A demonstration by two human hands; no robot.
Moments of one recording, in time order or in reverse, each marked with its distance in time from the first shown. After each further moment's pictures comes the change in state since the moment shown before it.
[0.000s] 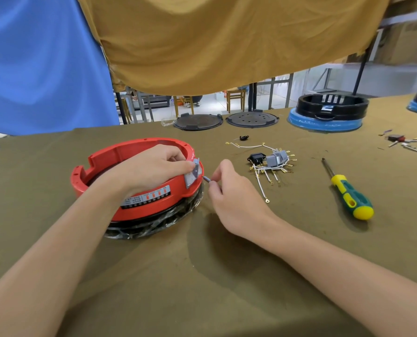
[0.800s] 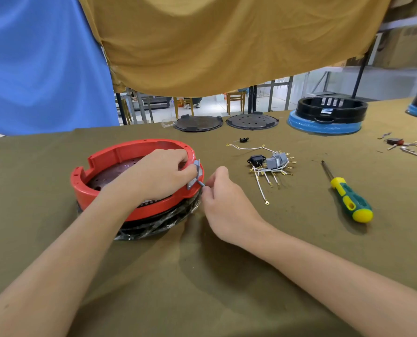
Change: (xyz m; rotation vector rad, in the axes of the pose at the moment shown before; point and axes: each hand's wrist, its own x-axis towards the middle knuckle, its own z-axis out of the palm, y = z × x) left_hand -0.001 0.008 0.013 0.265 0.122 0.102; right_hand -0.001 -0.012 0.009 0.110 -0.027 0.101
